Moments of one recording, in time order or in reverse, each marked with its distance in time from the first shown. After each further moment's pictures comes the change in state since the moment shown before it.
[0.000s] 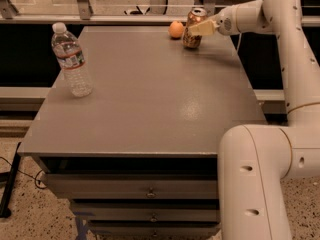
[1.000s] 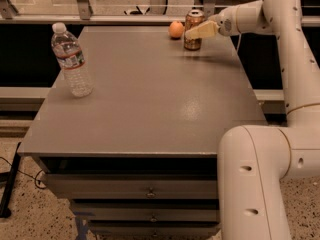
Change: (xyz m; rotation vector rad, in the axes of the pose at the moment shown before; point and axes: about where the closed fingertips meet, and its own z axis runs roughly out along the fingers) arm 0.002 0.001 0.000 -0.007 0.001 -0.020
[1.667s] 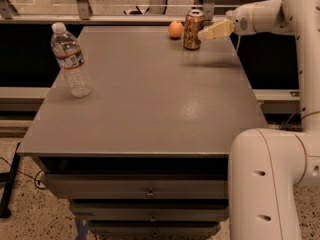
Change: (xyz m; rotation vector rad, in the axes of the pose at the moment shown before) arm 0.000 -0.004 -0.039 -0.002 -0.022 -0.022
